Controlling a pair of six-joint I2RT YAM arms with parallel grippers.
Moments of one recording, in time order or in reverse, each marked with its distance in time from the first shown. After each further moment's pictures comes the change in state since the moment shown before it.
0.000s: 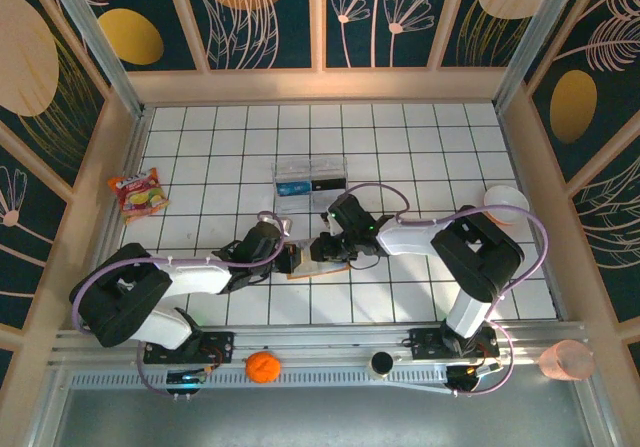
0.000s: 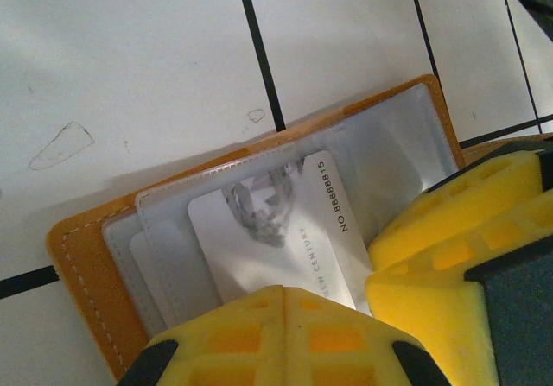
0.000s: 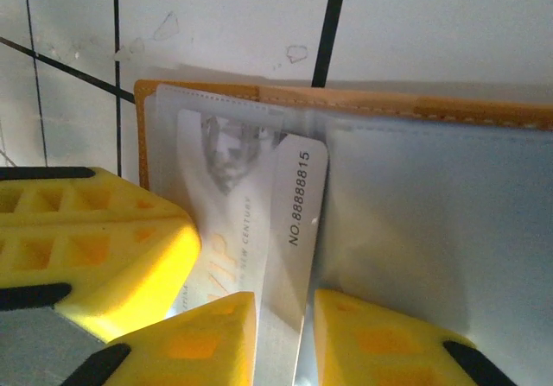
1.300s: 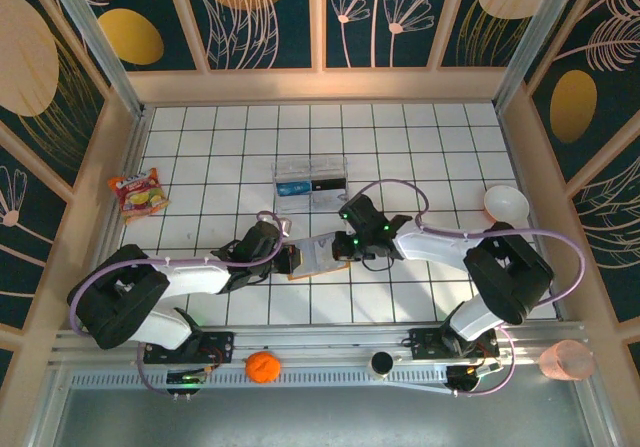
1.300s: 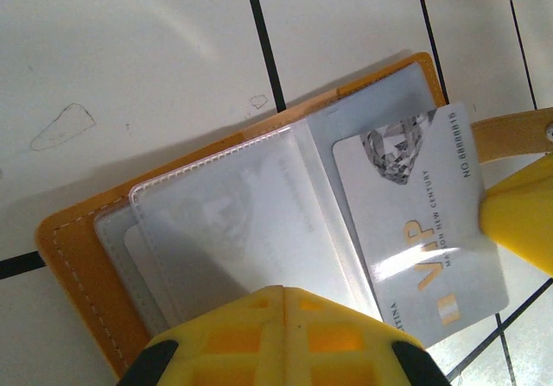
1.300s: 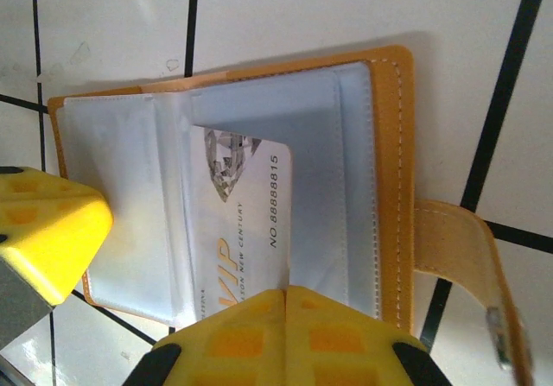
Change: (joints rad) left arm 0.008 -0.017 0.003 -0.032 0.018 -0.011; right arm -0.008 -0.194 -0.031 -0.231 0.223 -0.042
